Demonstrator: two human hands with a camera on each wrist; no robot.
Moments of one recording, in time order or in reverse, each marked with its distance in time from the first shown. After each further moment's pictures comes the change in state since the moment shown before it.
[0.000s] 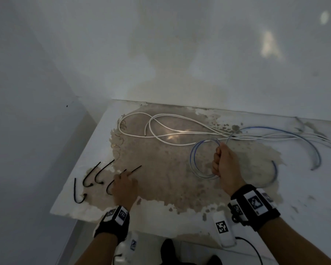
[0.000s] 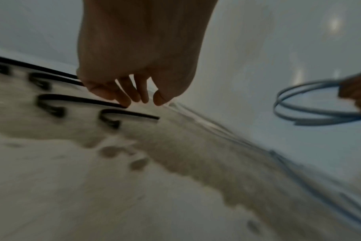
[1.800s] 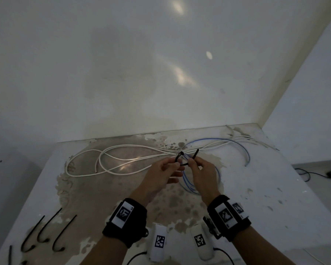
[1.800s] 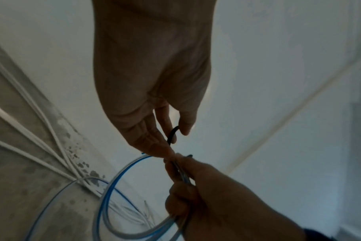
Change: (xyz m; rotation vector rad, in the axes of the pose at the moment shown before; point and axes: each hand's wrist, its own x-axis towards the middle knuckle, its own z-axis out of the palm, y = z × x) left_hand -0.112 0.282 -0.008 -0.809 -0.814 0.410; right_hand -0.006 -0.037 -0.100 -0.425 0.283 -0.402
